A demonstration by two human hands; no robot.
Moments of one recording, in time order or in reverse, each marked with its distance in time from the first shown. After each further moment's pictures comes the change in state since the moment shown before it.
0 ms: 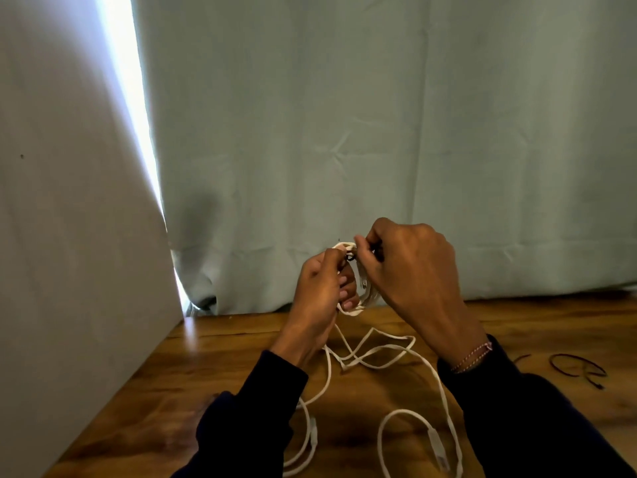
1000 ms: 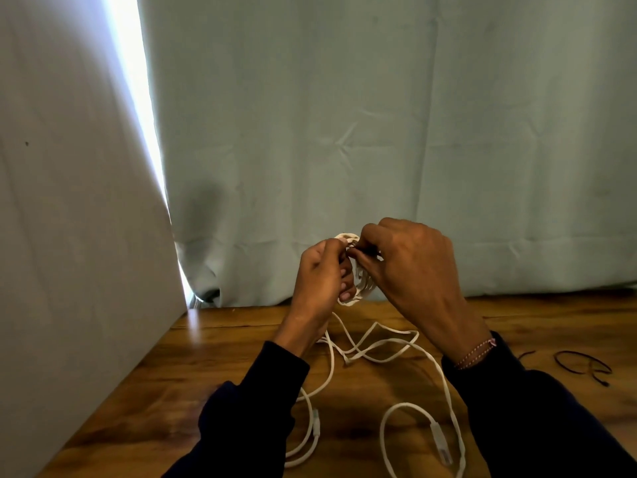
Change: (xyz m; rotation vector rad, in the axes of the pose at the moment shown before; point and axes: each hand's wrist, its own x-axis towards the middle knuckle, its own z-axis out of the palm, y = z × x) left_hand 0.002 0.000 -0.005 0.118 0.050 0.091; right_hand -0.006 0.006 0.012 -0.019 -0.010 -0.170
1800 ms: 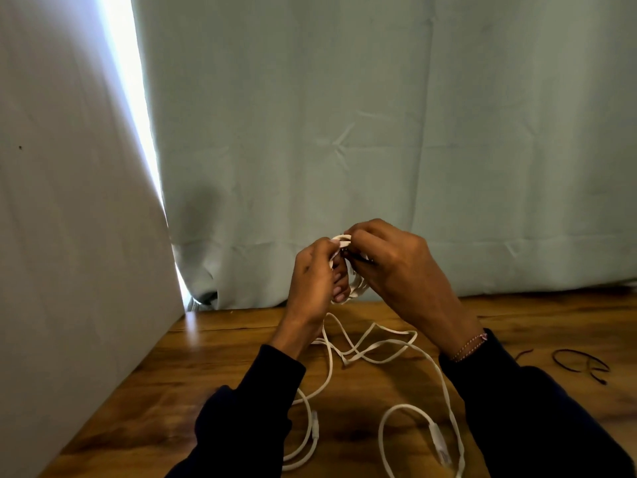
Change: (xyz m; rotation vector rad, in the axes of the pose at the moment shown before) left_hand 0.003 -0.004 -0.005 -0.016 -0.009 0.041; right_hand -0.004 0.014 0.012 0.242 -0.003 -0.222
